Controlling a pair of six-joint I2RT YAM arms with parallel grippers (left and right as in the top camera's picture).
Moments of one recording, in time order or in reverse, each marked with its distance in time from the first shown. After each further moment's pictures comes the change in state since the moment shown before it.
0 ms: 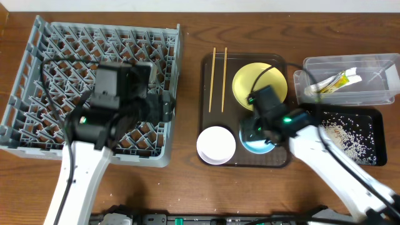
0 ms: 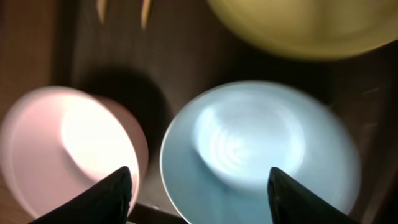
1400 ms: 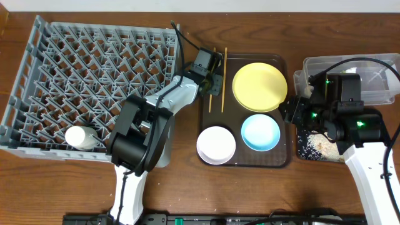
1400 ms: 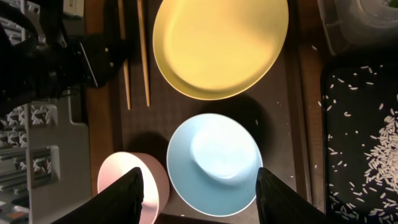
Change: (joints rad) left arm -0.265 0.929 0.185 0.682 -0.199 -0.045; right arm -0.407 -0.191 0.069 -0.116 -0.267 0.043
